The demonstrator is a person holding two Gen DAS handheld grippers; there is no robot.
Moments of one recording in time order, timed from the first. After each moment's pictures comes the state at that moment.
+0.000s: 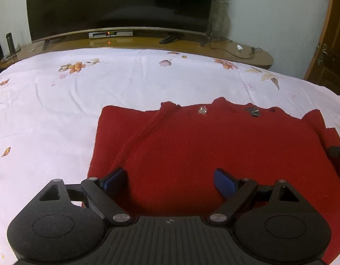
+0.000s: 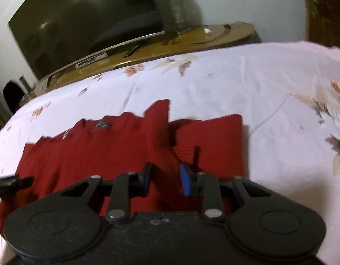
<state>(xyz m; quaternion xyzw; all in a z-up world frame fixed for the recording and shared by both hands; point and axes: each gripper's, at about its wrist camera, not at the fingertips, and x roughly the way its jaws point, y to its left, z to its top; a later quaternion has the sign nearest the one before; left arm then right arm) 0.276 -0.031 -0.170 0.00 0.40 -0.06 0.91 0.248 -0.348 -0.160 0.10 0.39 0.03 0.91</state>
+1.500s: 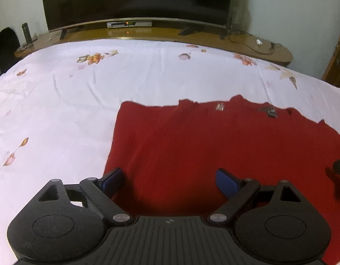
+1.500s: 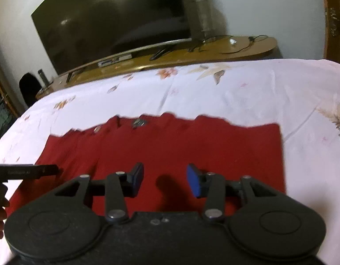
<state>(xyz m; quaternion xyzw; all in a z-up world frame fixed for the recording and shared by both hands) 0.277 -0.026 -0.161 -0.01 0.43 -0.01 0.90 0.233 -0.300 -0.151 0.08 0.37 0.07 0.92</state>
